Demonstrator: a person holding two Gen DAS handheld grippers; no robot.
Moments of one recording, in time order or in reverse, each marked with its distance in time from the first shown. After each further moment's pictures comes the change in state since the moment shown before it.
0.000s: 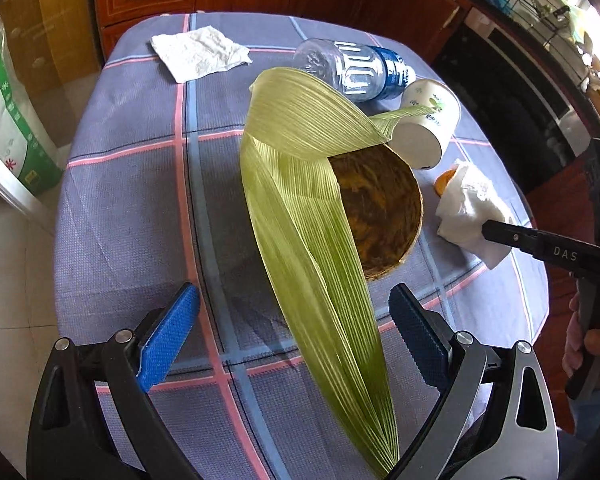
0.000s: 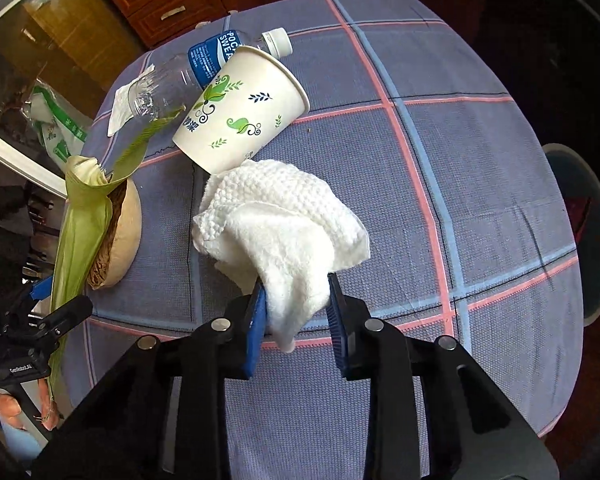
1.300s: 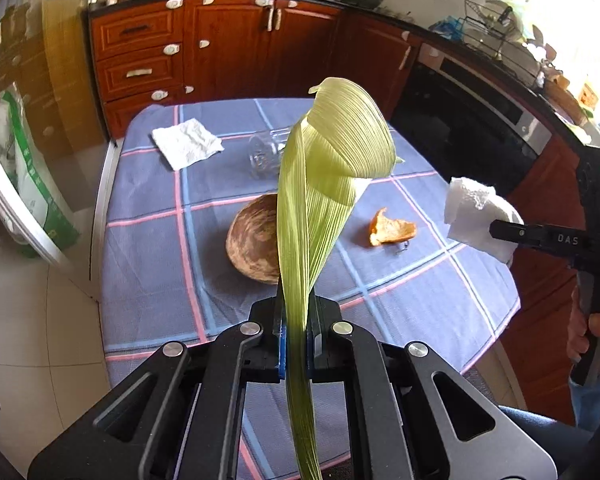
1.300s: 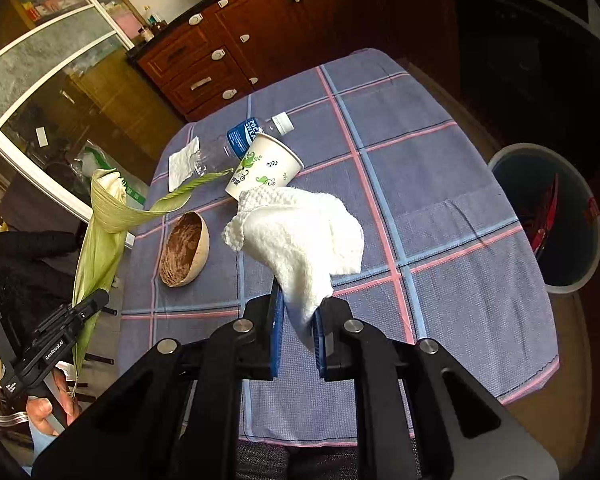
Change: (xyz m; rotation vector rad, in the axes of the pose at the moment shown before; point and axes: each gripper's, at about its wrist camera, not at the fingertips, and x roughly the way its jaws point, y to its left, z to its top) left arm -0.099 -0.063 -0.030 0.141 -0.236 0.029; right arm -0.109 -0.044 -0.044 0.078 -0.230 0.162
